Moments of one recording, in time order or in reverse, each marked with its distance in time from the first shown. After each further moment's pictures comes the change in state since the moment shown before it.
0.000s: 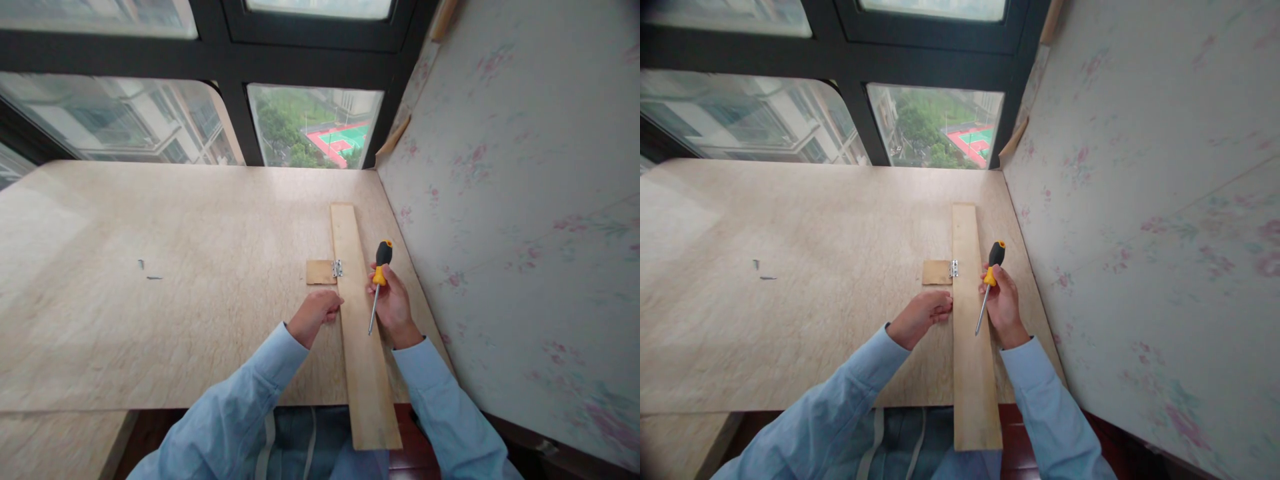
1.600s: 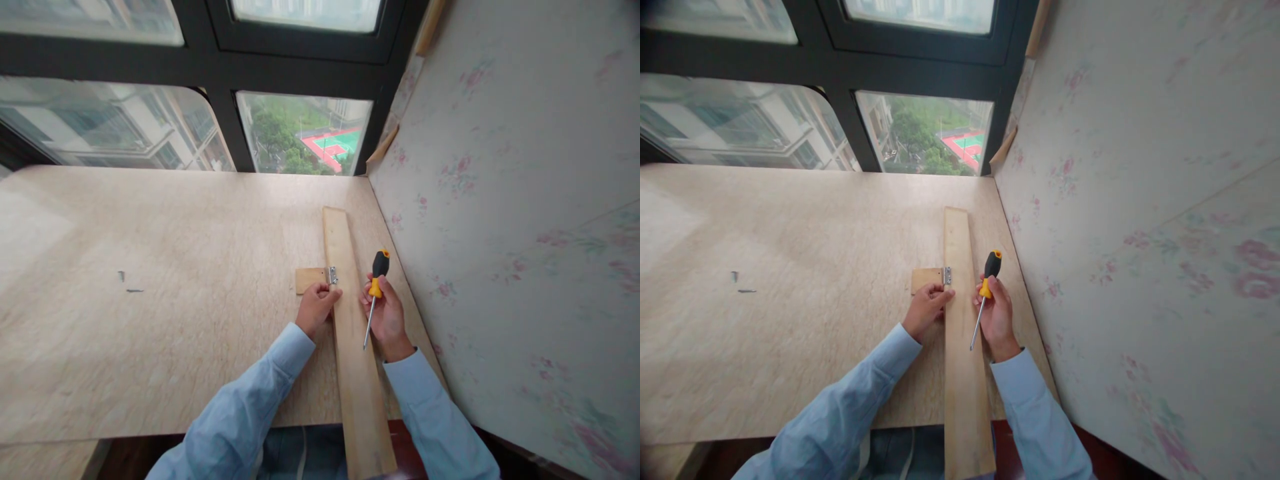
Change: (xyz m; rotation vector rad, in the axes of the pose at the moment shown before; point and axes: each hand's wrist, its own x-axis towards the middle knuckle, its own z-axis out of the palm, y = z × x) left_hand 0.049 -0.019 0.020 -0.141 0.138 -0.019; right_hand -0.005 -0.004 0.001 0.151 0.064 0.033
